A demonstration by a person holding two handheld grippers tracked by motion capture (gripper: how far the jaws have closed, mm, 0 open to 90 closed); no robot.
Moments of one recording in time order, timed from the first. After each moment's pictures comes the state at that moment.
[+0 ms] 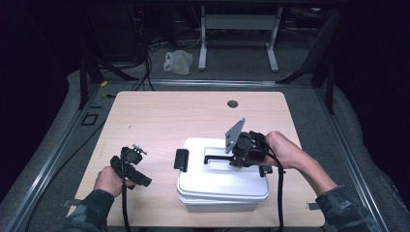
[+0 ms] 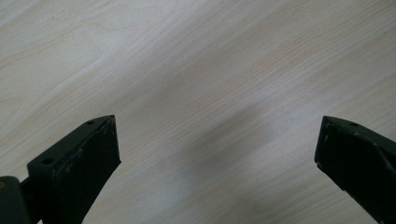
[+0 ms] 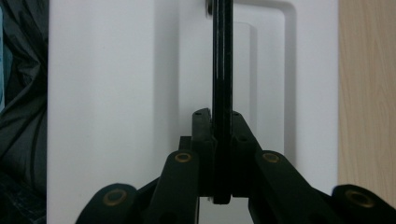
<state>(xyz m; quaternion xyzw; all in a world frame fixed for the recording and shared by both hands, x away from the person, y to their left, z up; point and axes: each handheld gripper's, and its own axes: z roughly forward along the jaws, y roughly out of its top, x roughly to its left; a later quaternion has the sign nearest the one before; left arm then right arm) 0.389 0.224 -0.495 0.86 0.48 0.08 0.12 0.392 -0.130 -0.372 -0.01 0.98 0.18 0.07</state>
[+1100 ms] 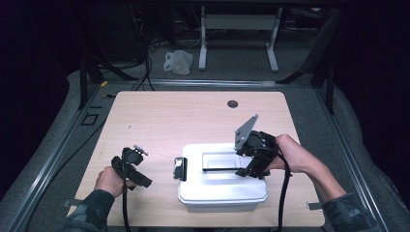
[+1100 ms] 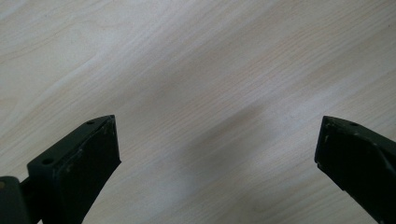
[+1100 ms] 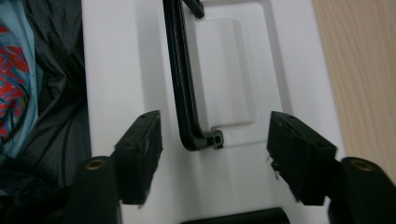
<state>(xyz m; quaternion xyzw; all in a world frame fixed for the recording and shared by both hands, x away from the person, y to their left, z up) 0.389 0.223 -0.497 0.87 0.48 0.08 0.11 0.391 -0.159 -0.363 0.06 0.97 0.22 0.02</state>
